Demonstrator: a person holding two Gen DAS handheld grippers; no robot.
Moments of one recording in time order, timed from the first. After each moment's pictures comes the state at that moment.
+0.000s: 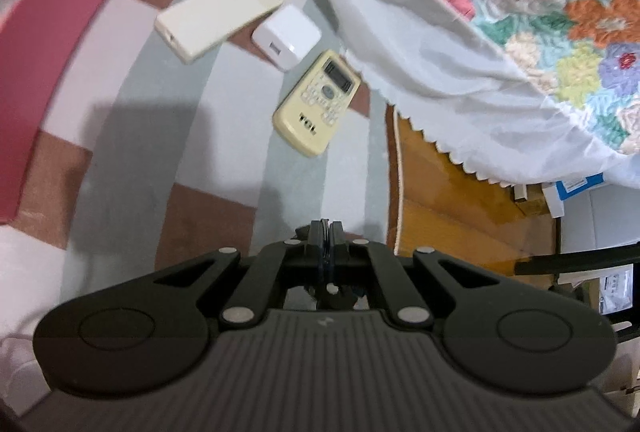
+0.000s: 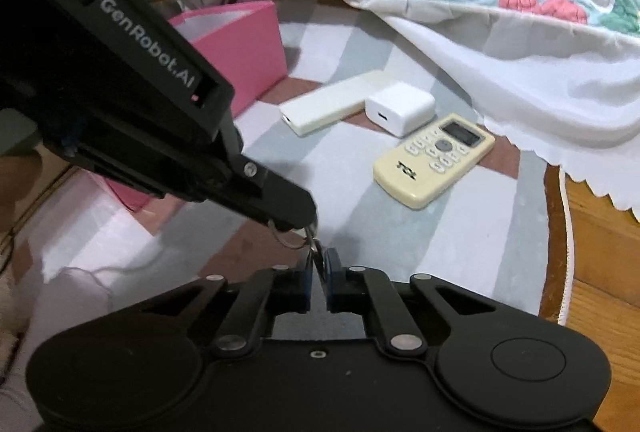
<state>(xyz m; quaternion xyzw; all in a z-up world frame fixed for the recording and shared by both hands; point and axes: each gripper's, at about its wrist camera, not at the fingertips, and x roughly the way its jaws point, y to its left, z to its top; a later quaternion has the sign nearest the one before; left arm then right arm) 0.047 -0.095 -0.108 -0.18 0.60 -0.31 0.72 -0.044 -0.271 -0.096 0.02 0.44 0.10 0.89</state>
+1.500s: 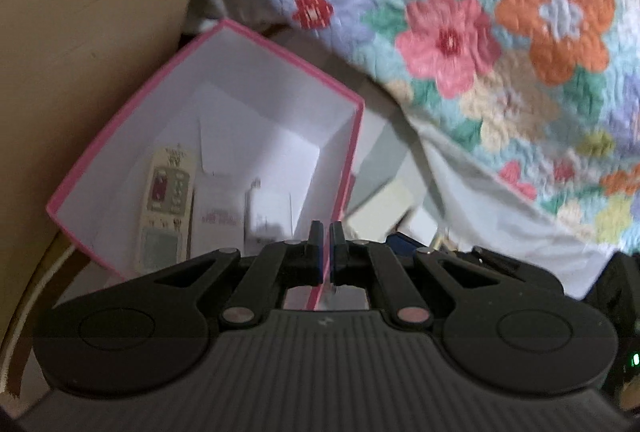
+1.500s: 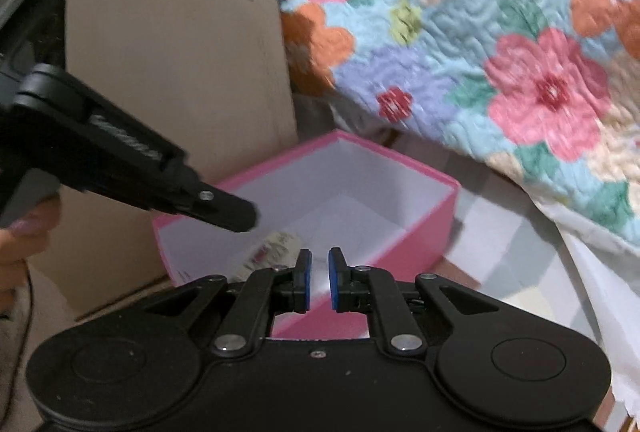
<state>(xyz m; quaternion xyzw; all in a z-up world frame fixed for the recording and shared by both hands) 0.087 0.075 -0.016 -0.19 0.48 -0.16 0.84 0.061 -0.153 -0.014 -0.03 0.35 0.27 0.90</state>
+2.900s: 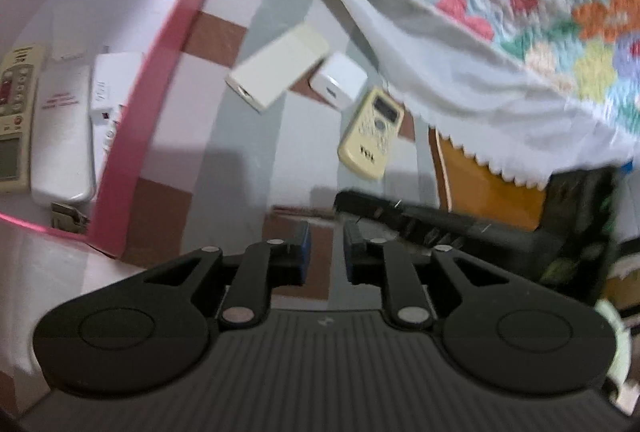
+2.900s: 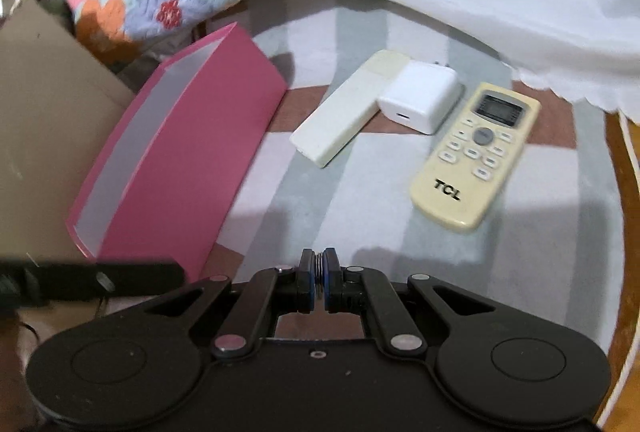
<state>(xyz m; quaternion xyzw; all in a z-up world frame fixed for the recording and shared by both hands) 0.047 -0.050 -0.085 -0.11 0.56 -0.28 0.77 0.023 -0.293 -0.110 0.23 0.48 0.12 0.84</state>
